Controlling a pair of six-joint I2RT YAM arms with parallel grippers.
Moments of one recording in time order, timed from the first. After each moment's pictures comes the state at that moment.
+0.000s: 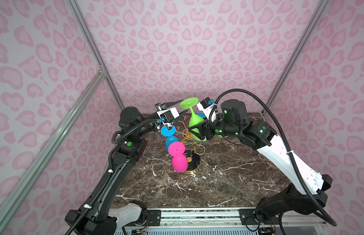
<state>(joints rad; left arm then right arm) -0.38 1.18 1.35 0.11 0.72 0.63 0.82 1.51 1.89 -0.83 -0.19 0.18</state>
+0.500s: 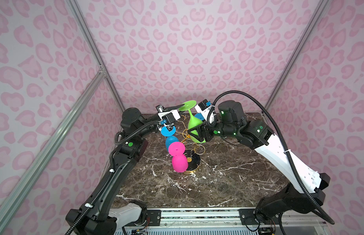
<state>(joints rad) -0.38 1.18 1.32 0.11 0.71 0.68 0.83 1.52 1.89 -0.86 -0.21 0.19</state>
